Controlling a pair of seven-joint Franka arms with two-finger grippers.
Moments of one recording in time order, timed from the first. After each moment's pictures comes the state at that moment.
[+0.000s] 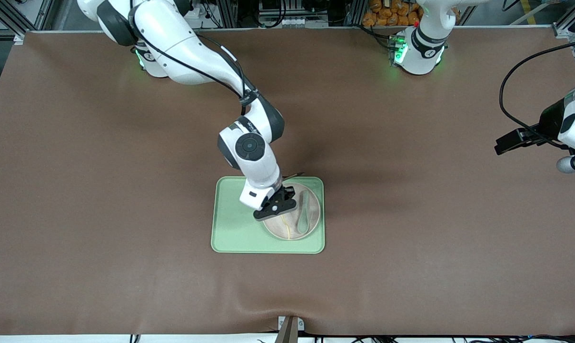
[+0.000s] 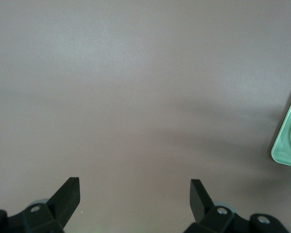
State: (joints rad) left arm 0.04 0.12 -0.11 -1.49 0.02 1.56 -0.29; right arm 0.65 0.85 -0.02 -1.32 0.02 2.40 0.37
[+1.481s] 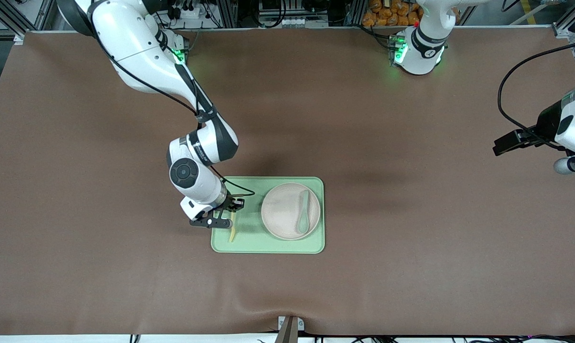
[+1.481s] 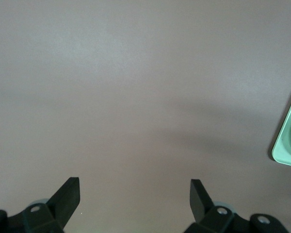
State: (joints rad) left arm 0.04 0.12 -0.11 -1.50 0.02 1.57 -0.28; right arm 0.47 0.73 -0.01 -1.63 0.17 2.44 0.43
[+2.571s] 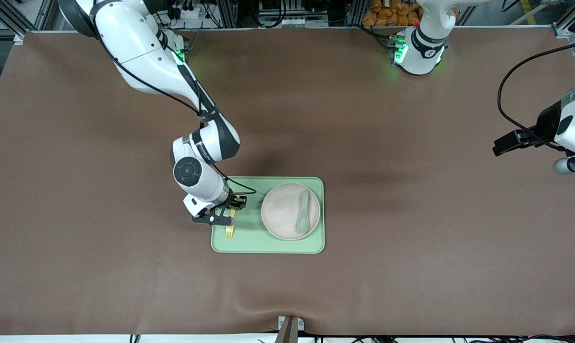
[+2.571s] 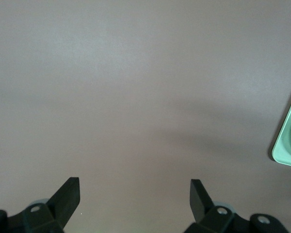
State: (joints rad) left arm 0.04 0.12 -0.11 -1.50 0.02 1.57 -0.28; right arm 0.47 0.73 -0.01 -1.65 0.17 2.45 0.45
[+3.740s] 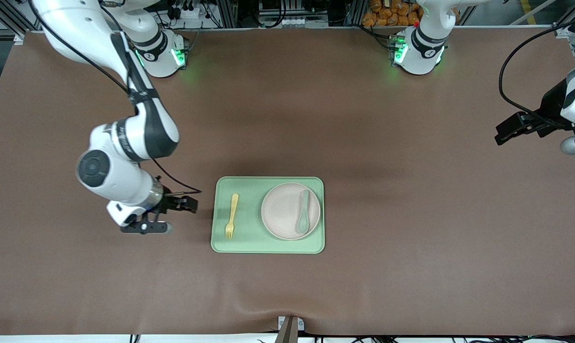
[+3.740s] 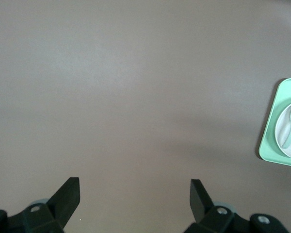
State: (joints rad) left arm 0.04 0.05 -0.14 -1.50 0.02 1.58 -0.28; right arm 0.27 0.47 -0.03 -1.62 0.14 2.13 0.18
